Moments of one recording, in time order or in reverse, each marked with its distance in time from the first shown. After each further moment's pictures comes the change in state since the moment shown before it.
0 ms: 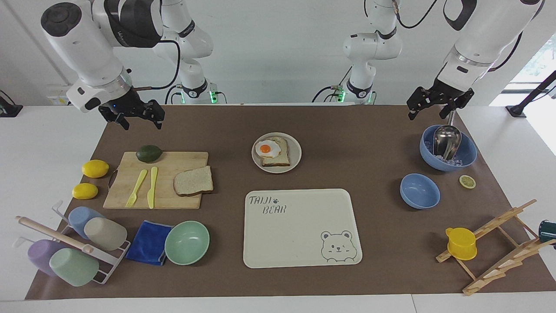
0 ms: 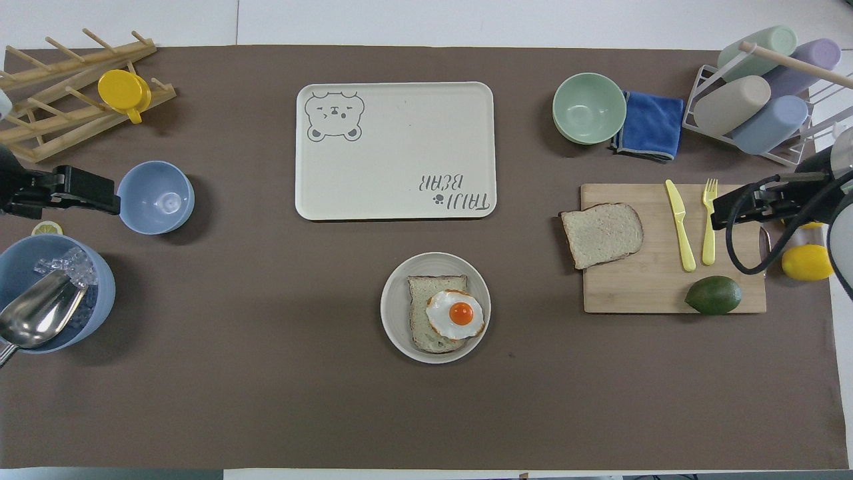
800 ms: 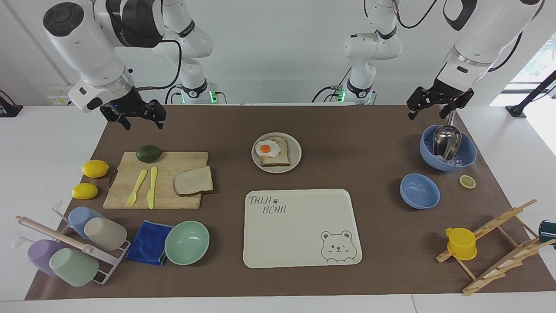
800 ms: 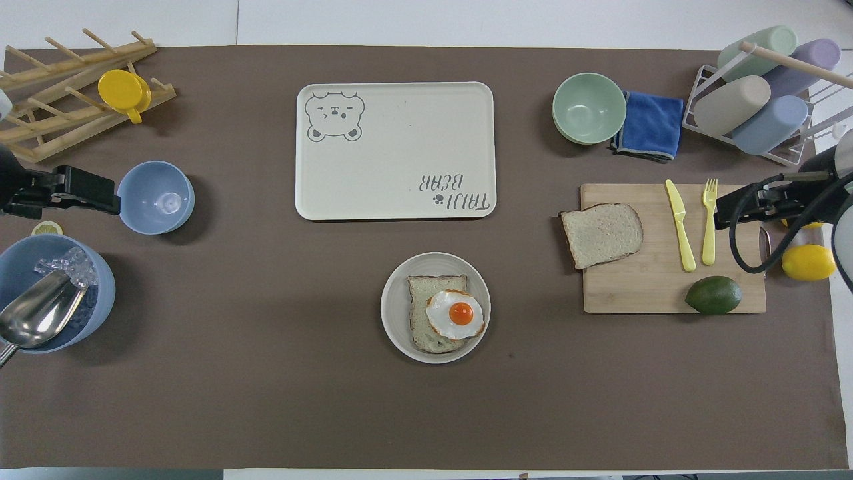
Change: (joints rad) left arm 0.000 0.000 0.000 0.000 0.000 0.000 0.000; right arm 0.006 0.000 0.022 -0.003 0.001 0.009 0.000
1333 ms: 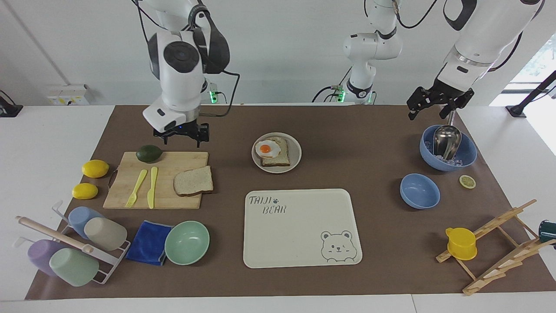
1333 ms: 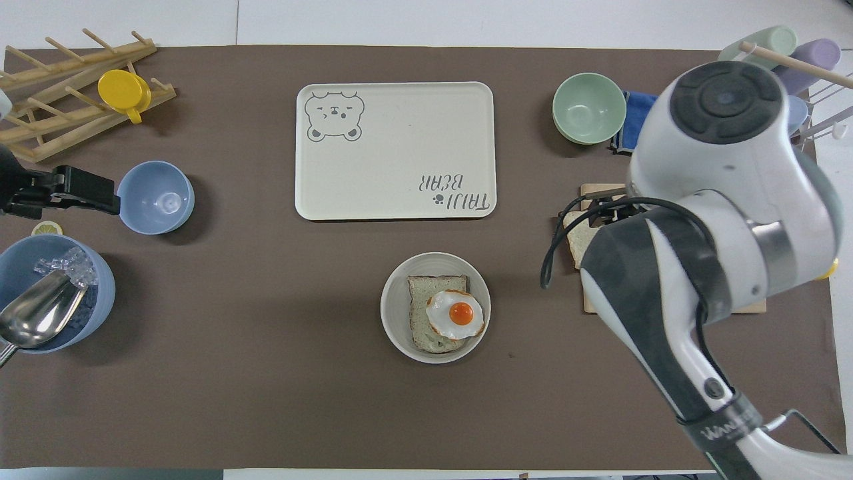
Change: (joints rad) left arm 0.000 0.000 0.000 0.000 0.000 0.000 0.000; right arm 0.035 0.157 0.302 -0.044 -0.350 0.092 0.415
